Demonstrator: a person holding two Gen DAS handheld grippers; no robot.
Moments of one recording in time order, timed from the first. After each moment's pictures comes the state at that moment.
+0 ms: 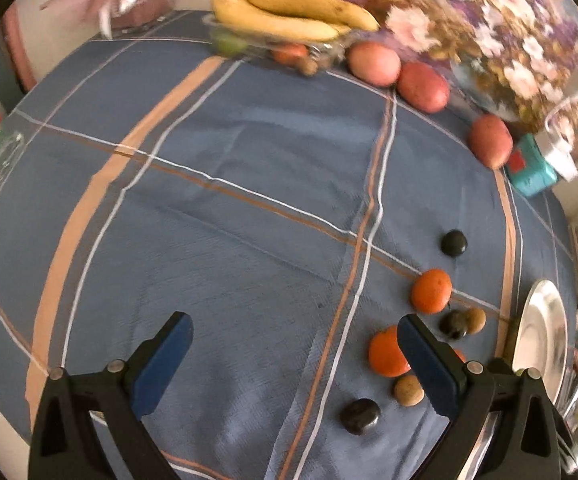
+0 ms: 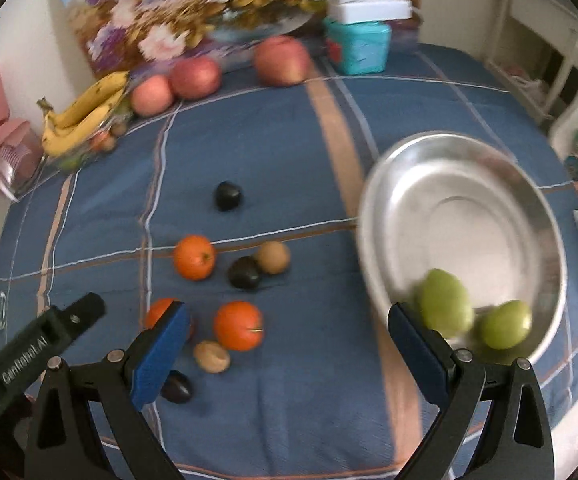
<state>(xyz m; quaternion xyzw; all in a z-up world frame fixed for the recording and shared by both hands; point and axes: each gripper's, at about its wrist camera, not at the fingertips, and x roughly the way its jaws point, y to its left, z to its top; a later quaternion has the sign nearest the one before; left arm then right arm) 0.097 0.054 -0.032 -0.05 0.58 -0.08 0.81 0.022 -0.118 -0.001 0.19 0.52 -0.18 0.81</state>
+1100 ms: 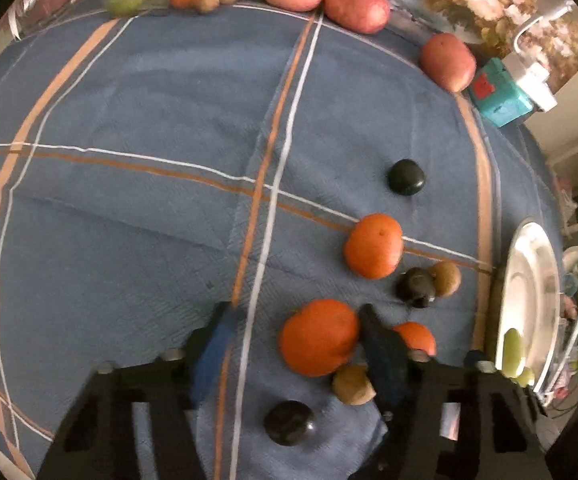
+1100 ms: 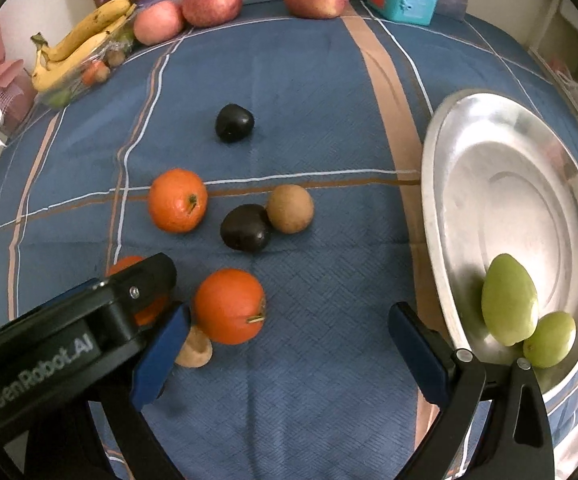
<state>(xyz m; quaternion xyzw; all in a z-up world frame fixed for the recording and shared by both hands) 0.108 -0.019 -0.065 -0.04 0.64 -0.18 0.74 0.049 -0.107 -0.052 0.16 0.59 -0.14 0.78</state>
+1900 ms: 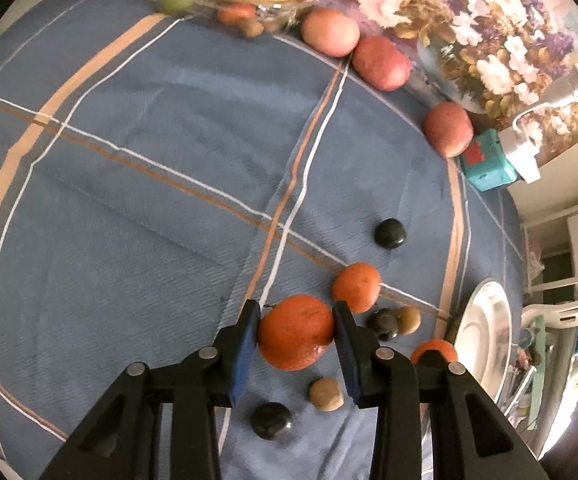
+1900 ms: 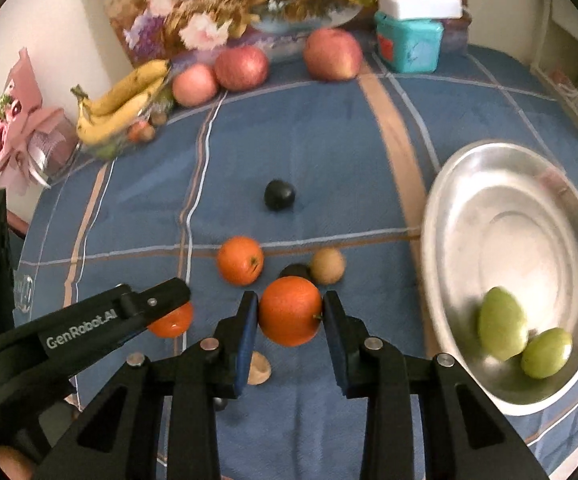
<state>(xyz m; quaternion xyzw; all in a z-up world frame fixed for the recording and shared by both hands) 0.108 0.032 -0.037 -0.14 0.62 -0.17 0.75 0.026 -0.118 0.008 0.21 0.51 -0.13 0.83</state>
